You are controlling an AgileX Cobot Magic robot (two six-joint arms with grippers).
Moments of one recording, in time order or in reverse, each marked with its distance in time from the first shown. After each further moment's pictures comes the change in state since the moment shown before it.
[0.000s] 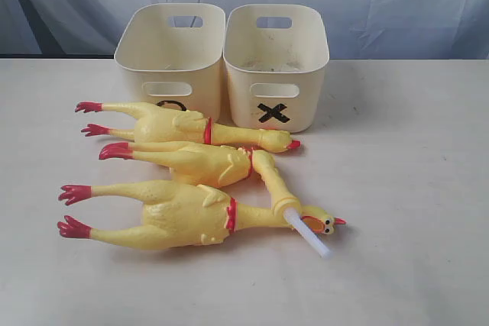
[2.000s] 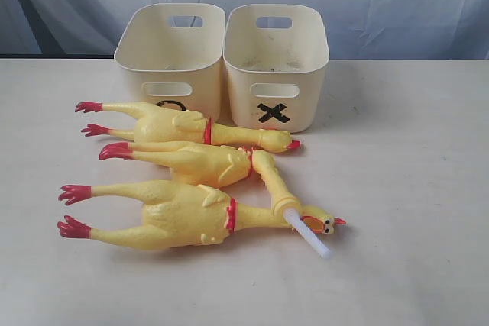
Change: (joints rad) left arm 0.000 0.000 0.000 0.000 0.000 0.000; right arm 0.000 0.000 0.000 0.340 -0.120 0.000
